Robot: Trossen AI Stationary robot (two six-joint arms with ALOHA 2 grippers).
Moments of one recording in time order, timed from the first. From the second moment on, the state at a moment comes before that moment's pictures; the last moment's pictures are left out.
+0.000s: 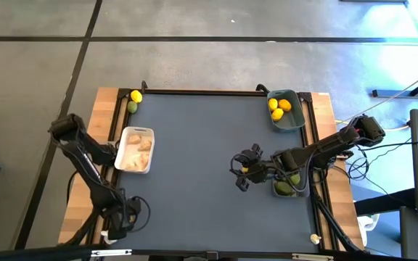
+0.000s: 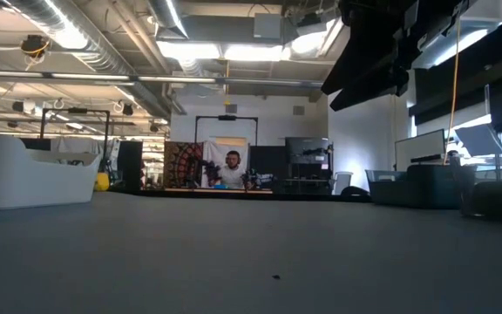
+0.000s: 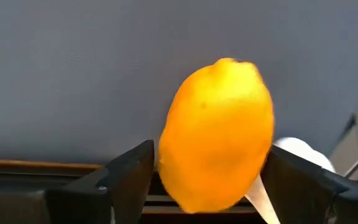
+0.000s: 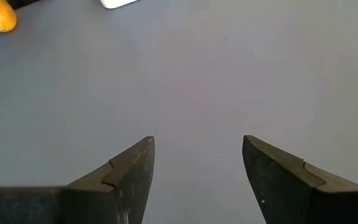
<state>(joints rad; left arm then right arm) -1.02 1.51 0.81 -0.74 0.27 -1.28 0.35 1.44 0.92 -0.29 0.48 0.66</state>
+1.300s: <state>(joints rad) -0.75 1.16 0.89 -0.84 -0.36 -0.90 0.35 1.49 0.92 0.33 0.34 0.32</state>
